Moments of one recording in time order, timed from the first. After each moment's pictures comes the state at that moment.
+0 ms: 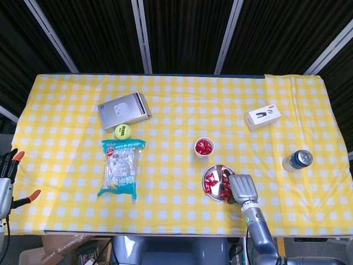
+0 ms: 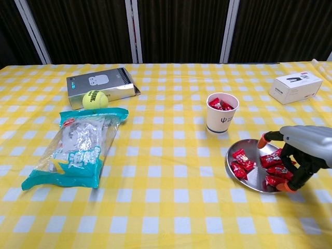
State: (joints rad) left arm -0.05 -1.19 -0.07 -1.62 1.47 1.56 0.01; right arm 0.55 -1.54 0.06 -1.82 -0.76 1.25 -0.70
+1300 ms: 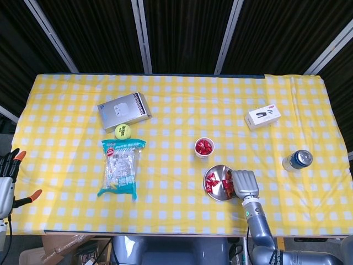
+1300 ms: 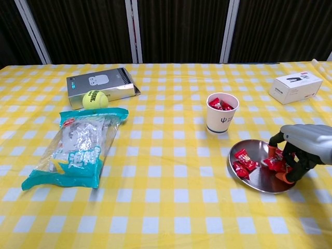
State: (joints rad) left arm -0.05 -1.19 -0.07 -1.64 1.46 1.54 0.03; right arm 0.57 -1.58 0.09 -1.72 -0.72 1.23 -0.72
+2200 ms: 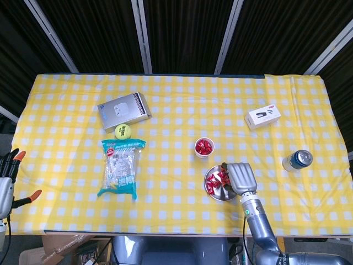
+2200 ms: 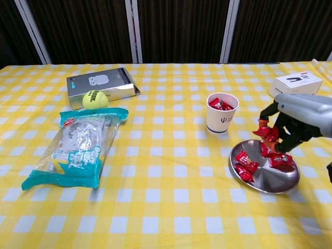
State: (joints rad) left arm -0.05 -1.18 -0.07 -1.64 1.46 1.54 0.01; right arm 0.57 -1.50 0.14 -1.86 -0.85 1.27 -0.68
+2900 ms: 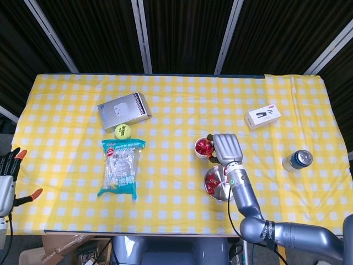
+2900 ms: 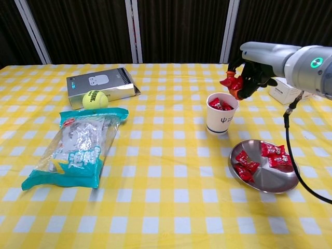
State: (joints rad) left arm -0.06 -1.18 -0.08 -1.65 1.44 1.51 0.03; right arm 0.79 -1.52 0.37 -1.76 -0.60 1.15 -0.73
